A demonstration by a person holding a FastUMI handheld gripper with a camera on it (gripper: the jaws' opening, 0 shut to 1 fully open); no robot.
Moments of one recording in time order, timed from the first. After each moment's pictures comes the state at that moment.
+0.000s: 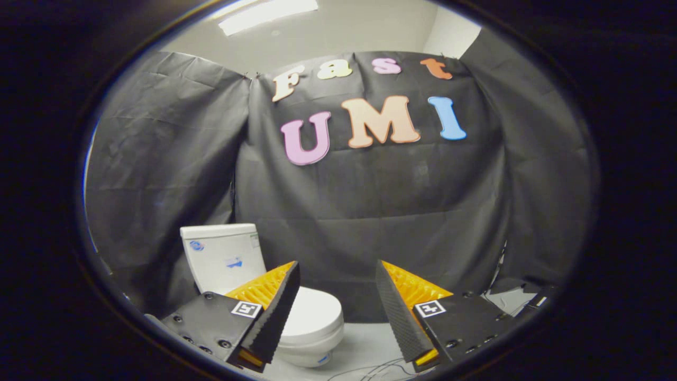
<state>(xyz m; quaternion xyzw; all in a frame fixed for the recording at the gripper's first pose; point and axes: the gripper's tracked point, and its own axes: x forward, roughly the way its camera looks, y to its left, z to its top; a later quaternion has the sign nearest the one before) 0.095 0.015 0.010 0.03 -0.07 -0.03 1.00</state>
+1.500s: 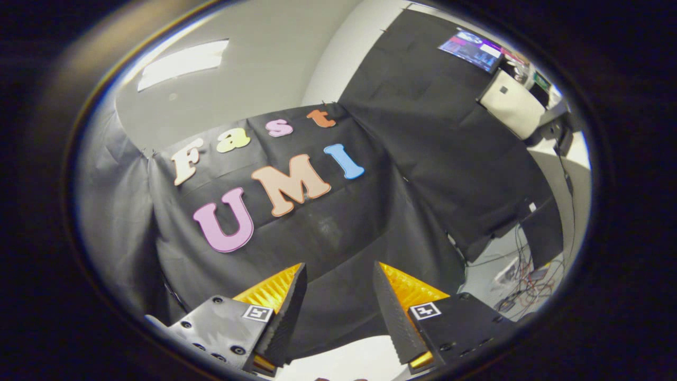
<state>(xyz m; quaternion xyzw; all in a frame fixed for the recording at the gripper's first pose) 0.130 0.093 0.011 0.26 -0.25 -0.31 0.88</state>
